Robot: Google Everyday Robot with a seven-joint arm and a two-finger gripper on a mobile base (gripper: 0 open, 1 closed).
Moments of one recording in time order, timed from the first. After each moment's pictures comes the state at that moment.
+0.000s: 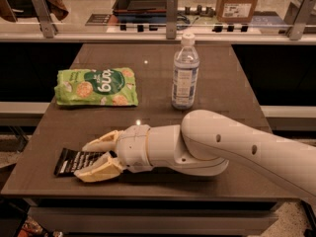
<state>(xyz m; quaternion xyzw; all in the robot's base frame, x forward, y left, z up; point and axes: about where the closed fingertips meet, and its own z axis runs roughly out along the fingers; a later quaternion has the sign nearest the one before) 0.413 0.148 0.813 -0.55 0.59 0.37 0.46</state>
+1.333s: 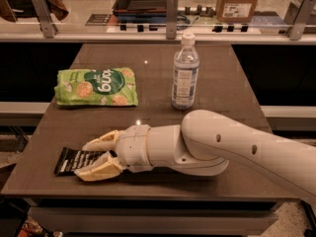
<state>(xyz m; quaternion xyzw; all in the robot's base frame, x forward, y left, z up) 0.413 0.148 0.813 -0.55 0.59 0.37 0.46</state>
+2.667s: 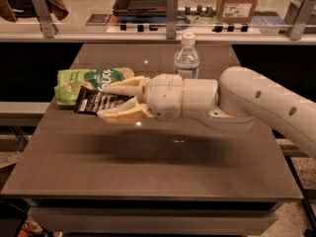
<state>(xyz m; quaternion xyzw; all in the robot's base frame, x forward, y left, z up) 0.476 0.097 0.927 -0.54 0.48 0.38 0.57</state>
